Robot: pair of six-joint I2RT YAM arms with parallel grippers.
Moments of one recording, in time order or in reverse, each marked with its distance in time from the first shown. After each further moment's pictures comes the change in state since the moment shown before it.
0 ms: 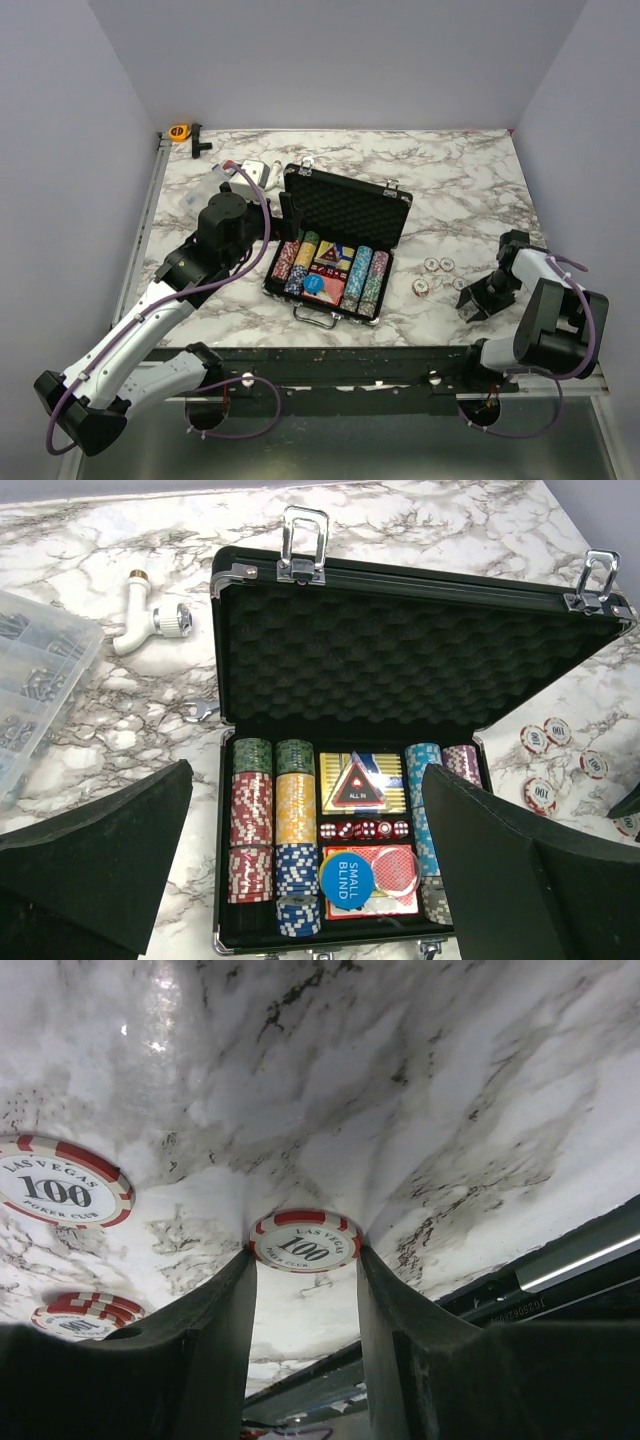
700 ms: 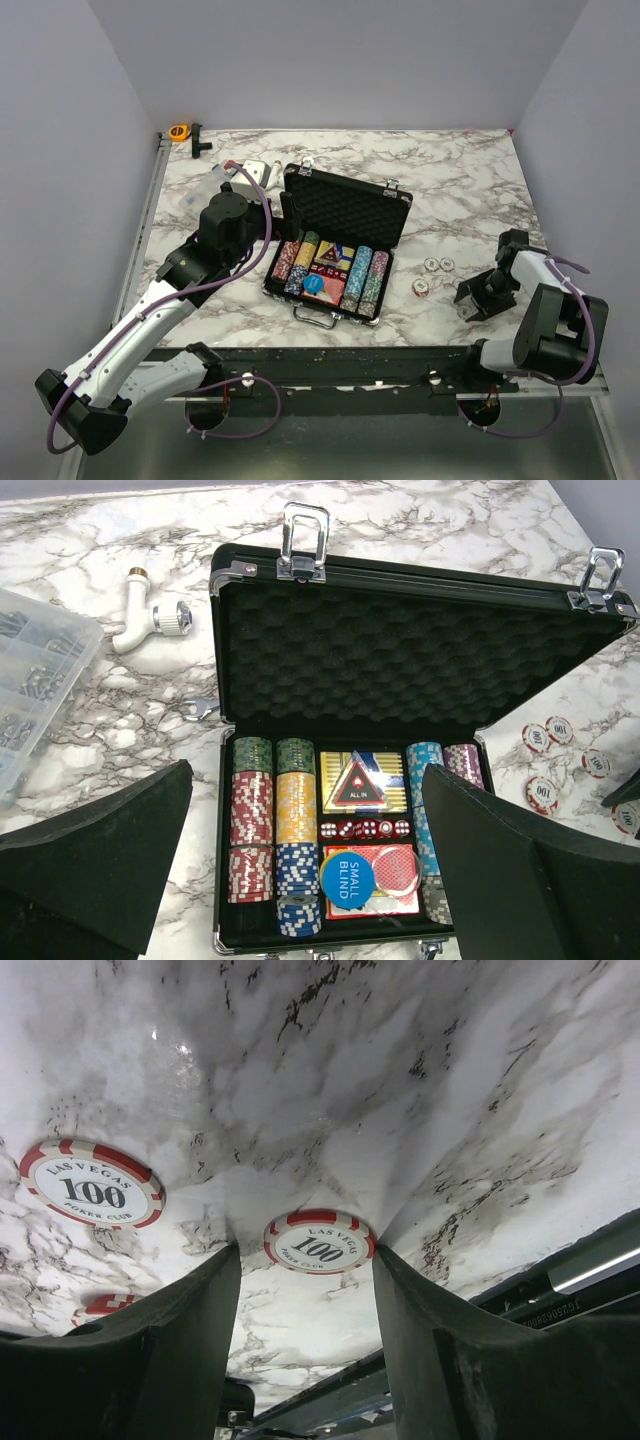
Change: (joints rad) left arm 0.000 0.008 0.000 0.000 0.000 0.000; right arm 0.003 -0.021 0.005 0.013 0.001 0.039
